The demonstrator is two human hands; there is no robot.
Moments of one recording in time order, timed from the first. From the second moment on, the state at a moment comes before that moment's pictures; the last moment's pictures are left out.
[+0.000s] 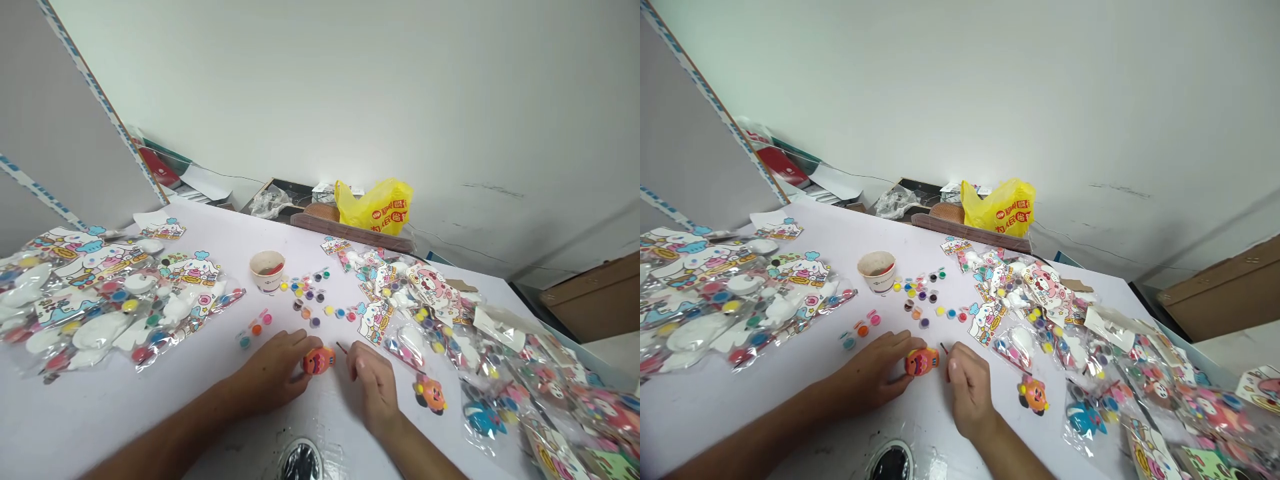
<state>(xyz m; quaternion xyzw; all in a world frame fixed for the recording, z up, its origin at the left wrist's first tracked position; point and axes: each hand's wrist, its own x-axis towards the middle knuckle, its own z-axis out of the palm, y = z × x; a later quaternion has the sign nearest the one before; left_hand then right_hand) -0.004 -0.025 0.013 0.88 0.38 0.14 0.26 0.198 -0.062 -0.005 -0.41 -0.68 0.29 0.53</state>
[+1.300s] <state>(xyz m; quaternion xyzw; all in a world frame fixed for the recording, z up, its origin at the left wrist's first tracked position) -0.004 -0.024 0.012 0.87 0.35 0.16 0.29 0.195 -0.066 0.000 -0.41 -0.74 0.26 0.46</state>
